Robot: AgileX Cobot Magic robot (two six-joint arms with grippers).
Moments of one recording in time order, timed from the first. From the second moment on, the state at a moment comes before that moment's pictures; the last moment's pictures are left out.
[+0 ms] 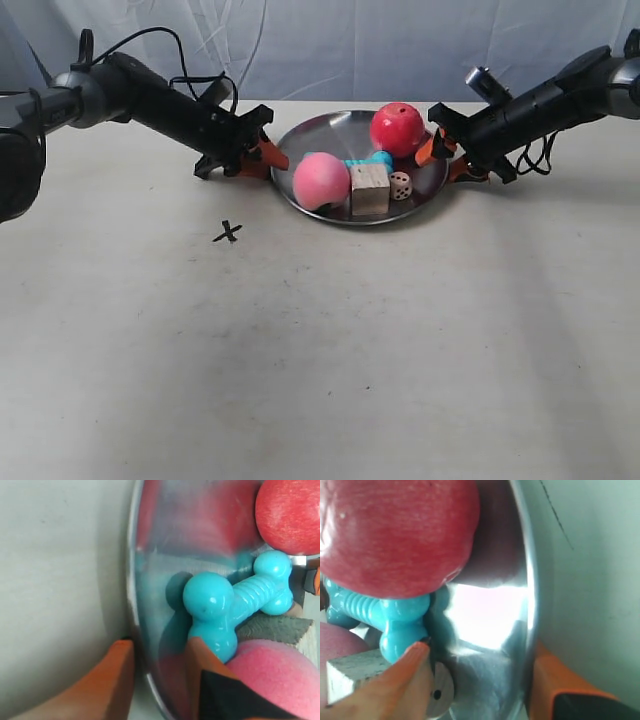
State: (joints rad) left arm -0.16 2.69 -2.21 -0.98 1.09 0.38; right arm -0.15 2.51 -1.90 0.91 1.01 -0.46
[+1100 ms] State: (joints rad) left arm -0.20 2.68 -2.22 -1.02 1.00 0.47; right arm -0.15 2.52 -1.90 0.83 1.12 -0.28
